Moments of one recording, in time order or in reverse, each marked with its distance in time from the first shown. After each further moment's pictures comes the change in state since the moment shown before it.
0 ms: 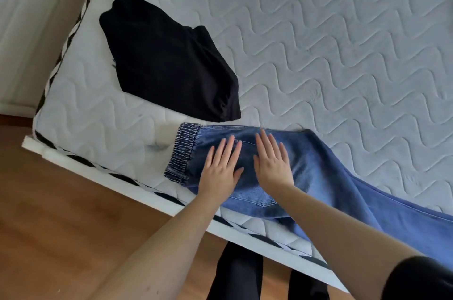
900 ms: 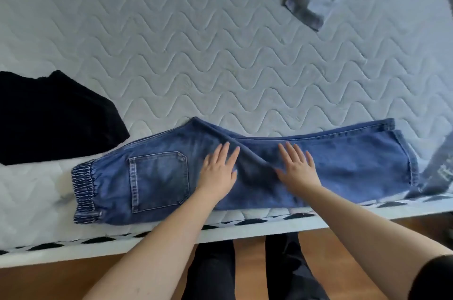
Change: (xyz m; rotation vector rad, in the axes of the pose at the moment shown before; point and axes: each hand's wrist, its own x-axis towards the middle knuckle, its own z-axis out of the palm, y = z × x) left_hand 0.025 0.236 -0.004 0.087 -0.406 0.417; right_hand -0.198 0.265 -0.013 0.067 -0.154 0.511
